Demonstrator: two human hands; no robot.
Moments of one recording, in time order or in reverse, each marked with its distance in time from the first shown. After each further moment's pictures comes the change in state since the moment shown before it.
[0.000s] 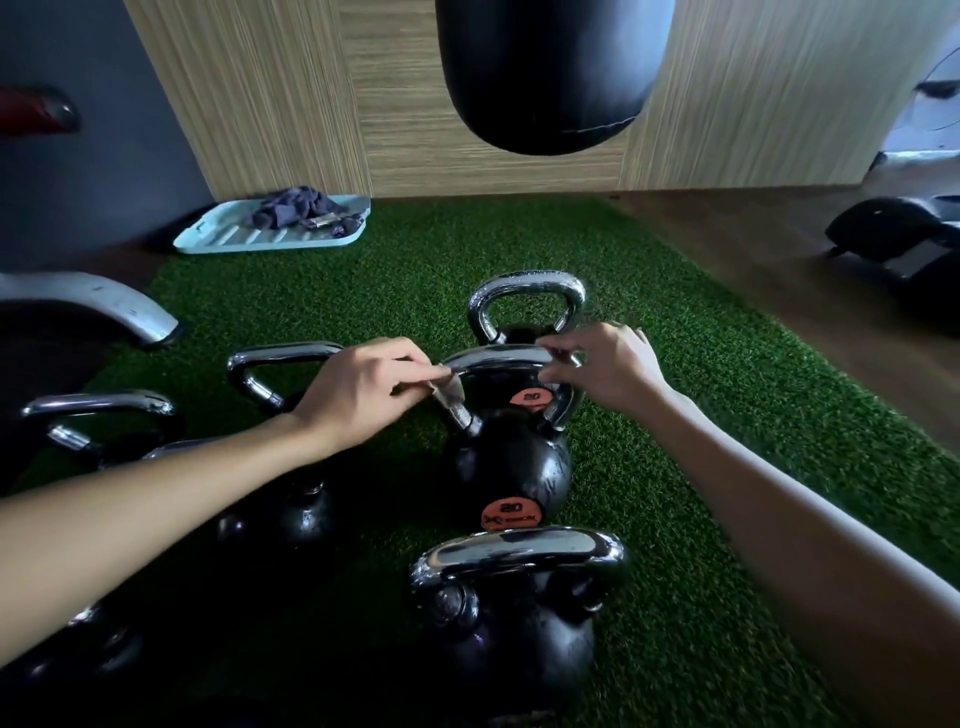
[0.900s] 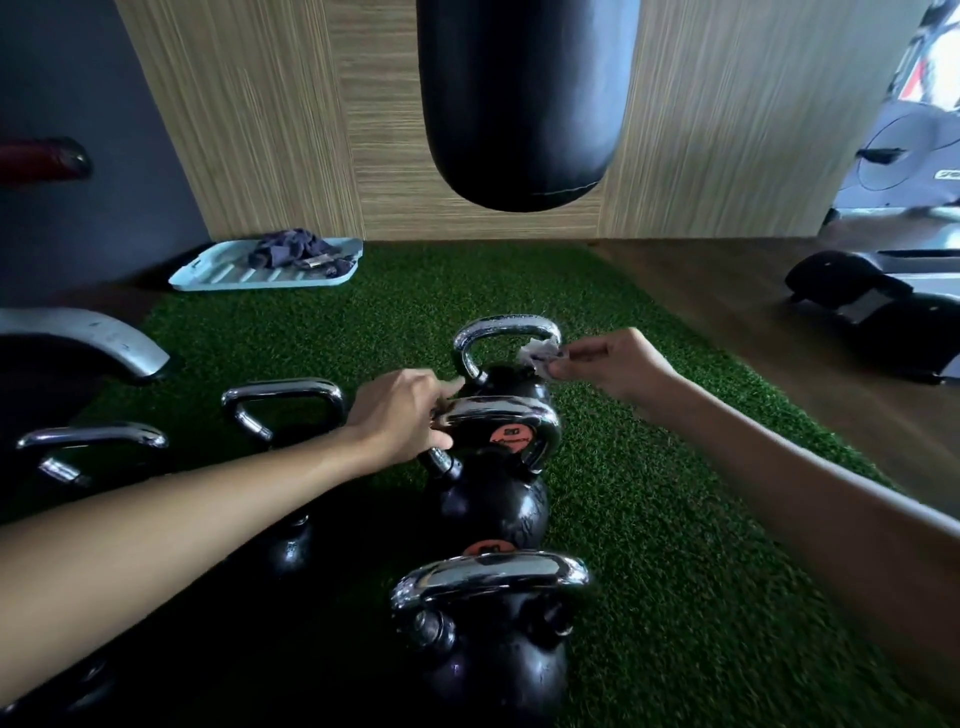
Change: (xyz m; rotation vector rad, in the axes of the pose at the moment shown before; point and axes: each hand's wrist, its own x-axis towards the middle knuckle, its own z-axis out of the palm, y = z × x) left_hand 0.043 0.046 0.009 0.221 -0.264 -0.278; right_hand -0.015 -0.023 -0.081 0.552 -0.097 0.187
